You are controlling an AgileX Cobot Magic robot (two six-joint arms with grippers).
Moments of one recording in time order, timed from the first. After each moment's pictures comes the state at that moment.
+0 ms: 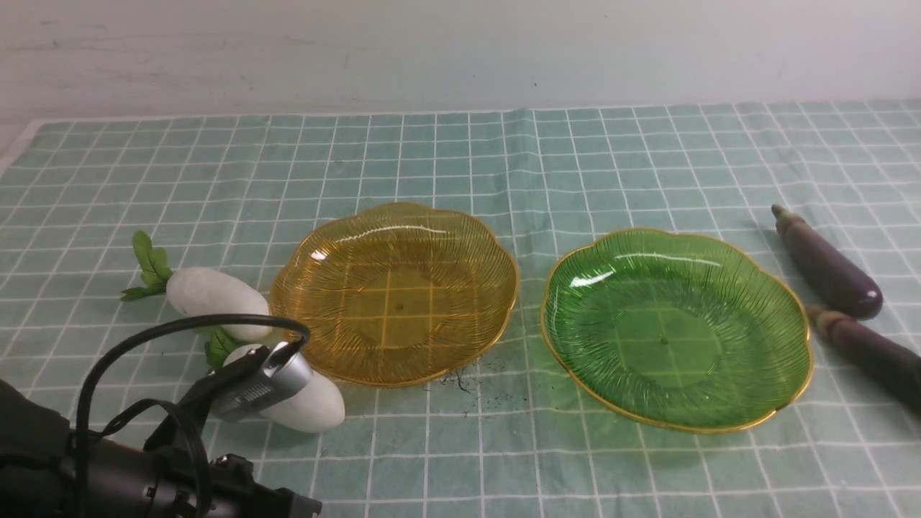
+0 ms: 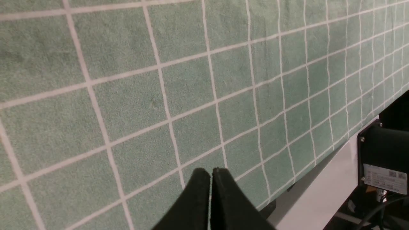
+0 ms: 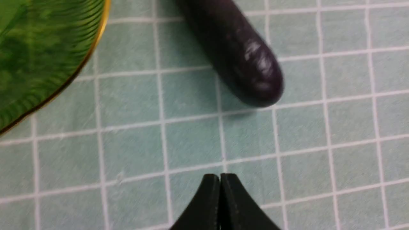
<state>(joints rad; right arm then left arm) 0.02 1.25 -0.80 -0.33 0.90 0.31 -0.14 1.24 -0.49 -0.99 0.92 0.62</state>
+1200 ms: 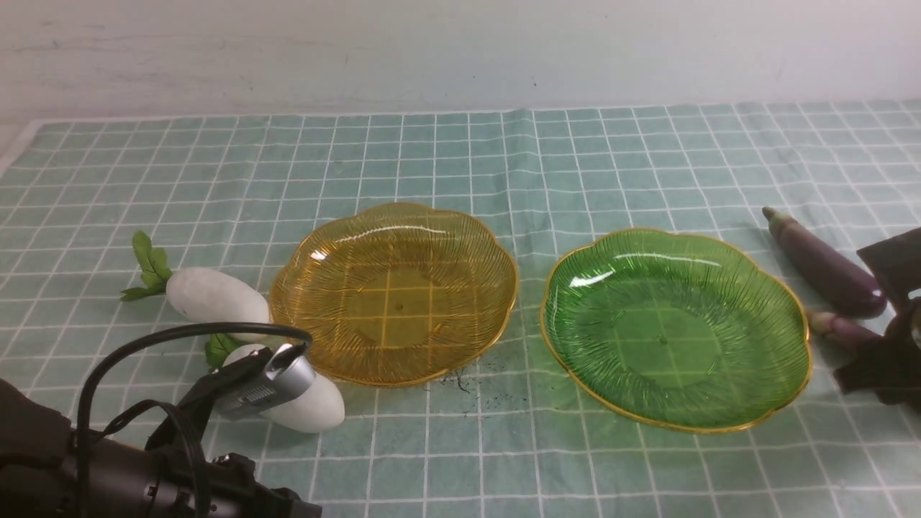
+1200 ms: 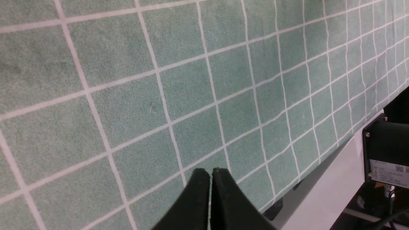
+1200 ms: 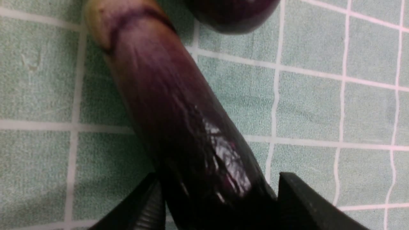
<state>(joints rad) 0.02 1.74 -0.85 -0.74 0.59 0.46 -0.14 1.25 -0.49 -1.00 0.92 0.66</state>
